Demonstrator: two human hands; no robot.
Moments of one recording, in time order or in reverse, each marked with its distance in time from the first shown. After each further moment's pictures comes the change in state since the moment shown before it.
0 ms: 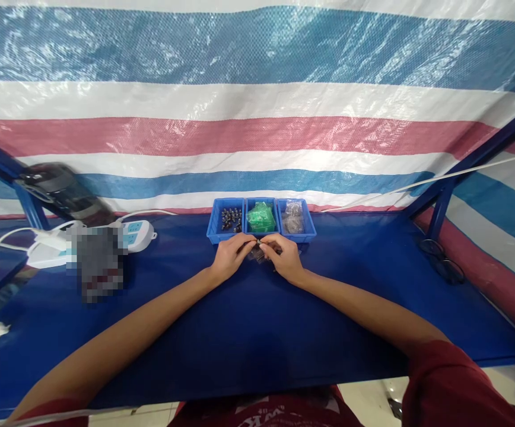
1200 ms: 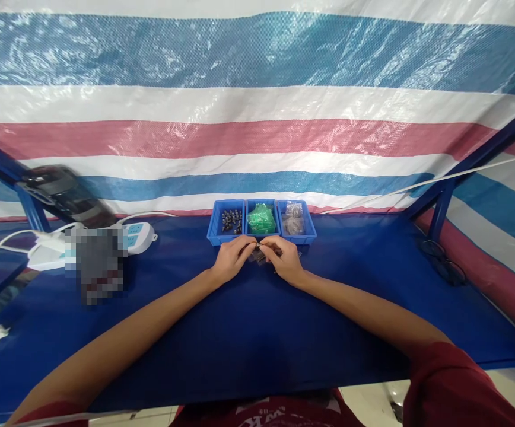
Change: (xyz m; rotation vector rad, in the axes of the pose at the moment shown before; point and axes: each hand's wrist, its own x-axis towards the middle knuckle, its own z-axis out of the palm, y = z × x) left_hand -0.001 0.000 0.000 0.006 -0.079 -0.053; right_hand 0.001 -0.004 -0.001 0.036 -0.036 -0.024
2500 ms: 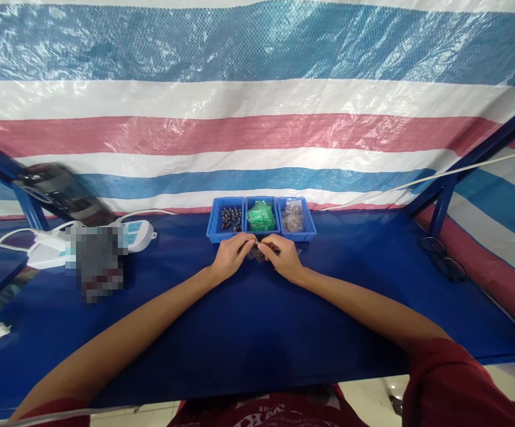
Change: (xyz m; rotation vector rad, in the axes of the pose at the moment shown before) left_hand 0.002 0.003 -0.001 -0.023 -0.008 -0.021; right_hand 0.000 -0.001 -0.002 -0.118 -0.027 -0.012
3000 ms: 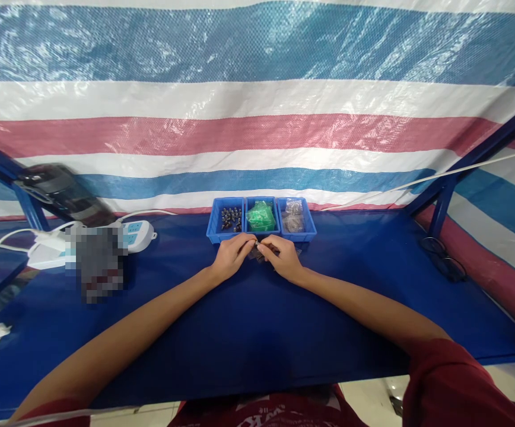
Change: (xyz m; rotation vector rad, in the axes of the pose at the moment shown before) left_hand -0.001 -0.002 0.001 0.006 -0.017 -0.013; right_hand 0.000 -0.001 0.000 -0.012 -0.012 -0.015
